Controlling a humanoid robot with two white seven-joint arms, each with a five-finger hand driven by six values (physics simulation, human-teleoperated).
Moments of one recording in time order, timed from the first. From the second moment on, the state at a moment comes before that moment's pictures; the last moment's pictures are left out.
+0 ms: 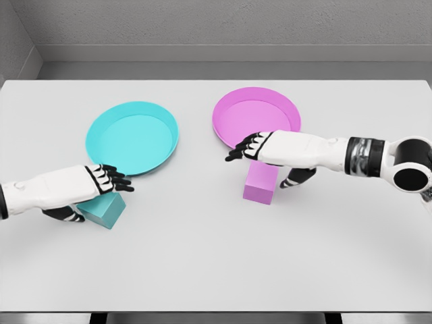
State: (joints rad) left arm -0.35 1.10 -0.70 -1.64 -0.40 -0.61 -0.19; right arm -0.74 -0.83 0.93 -1.72 0.20 -0.33 0.46
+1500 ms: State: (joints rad) left arm -0.39 1.10 -0.61 -1.63 -0.40 -0.61 -0.19; right arm -0.84 -0.77 1.06 -1.64 0.27 -0.26 0.61
